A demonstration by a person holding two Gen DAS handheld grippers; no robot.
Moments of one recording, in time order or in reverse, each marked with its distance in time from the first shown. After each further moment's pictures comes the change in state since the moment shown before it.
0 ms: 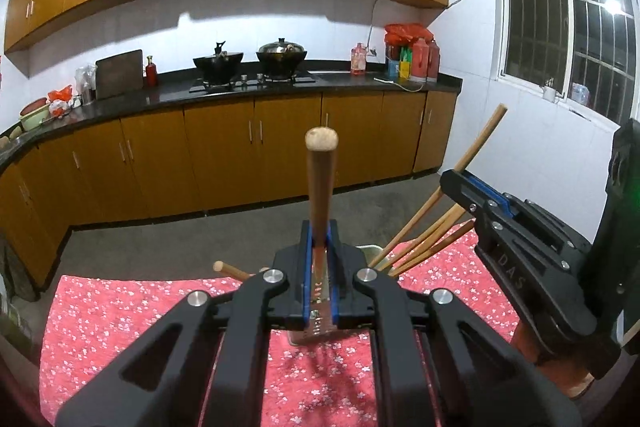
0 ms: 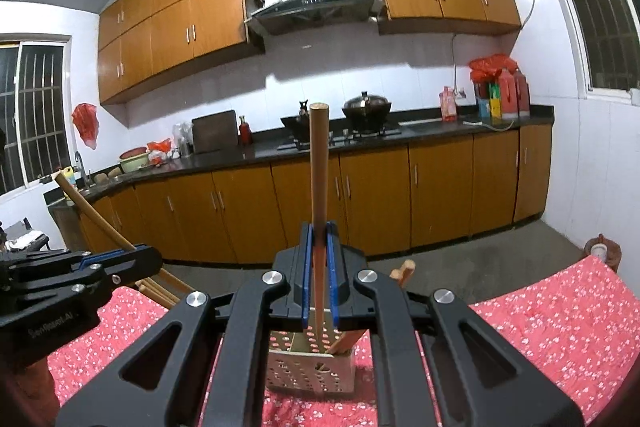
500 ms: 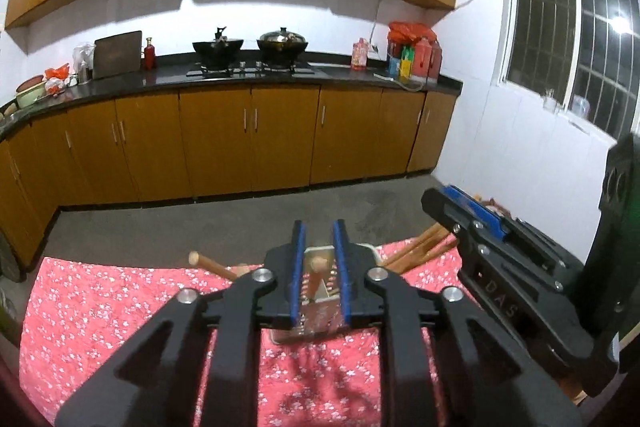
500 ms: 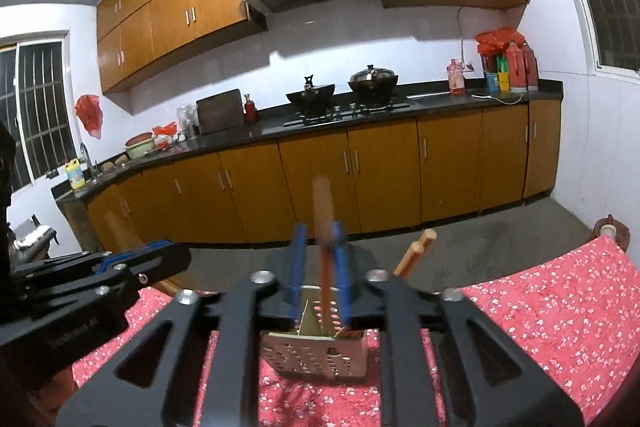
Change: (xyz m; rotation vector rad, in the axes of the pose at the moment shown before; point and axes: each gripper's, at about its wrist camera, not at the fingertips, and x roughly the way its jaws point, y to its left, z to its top) left arm 0.018 0.012 0.000 -0.072 0.014 -0.030; right arm 0.008 -0.001 0.000 0.036 0.072 0.029
